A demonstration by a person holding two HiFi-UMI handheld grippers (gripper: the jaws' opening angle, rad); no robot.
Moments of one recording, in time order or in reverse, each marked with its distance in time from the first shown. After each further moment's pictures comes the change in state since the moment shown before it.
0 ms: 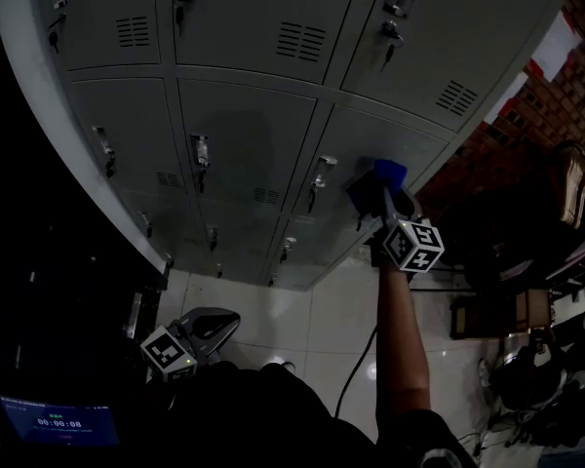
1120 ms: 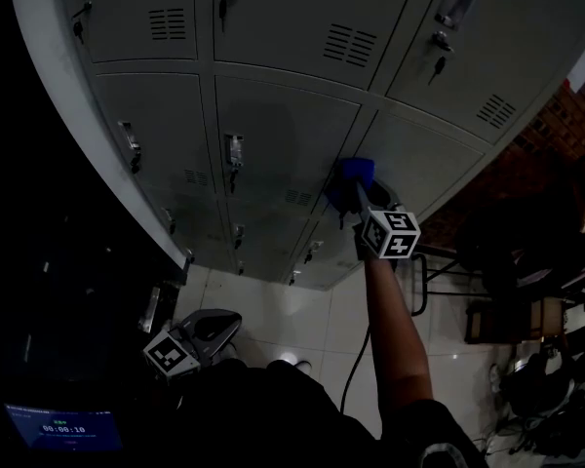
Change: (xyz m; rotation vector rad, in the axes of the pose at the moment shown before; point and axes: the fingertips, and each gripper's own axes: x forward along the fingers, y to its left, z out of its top) left arm -0.053 0.035 -0.004 -0.029 -0.005 0.096; right arm 0.085 0.103 -0.062 -0.039 0.124 0.145
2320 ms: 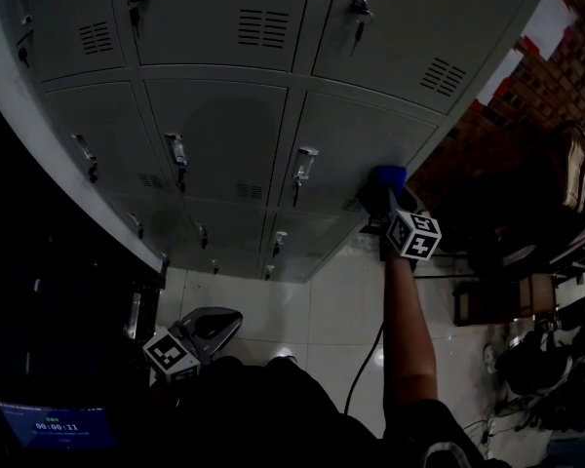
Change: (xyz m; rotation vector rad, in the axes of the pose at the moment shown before) left arm 0.087 -0.052 -0.004 0.001 0.024 -0.109; right arm -0.115 -0.187 -0.027 0.028 0.045 -0.290
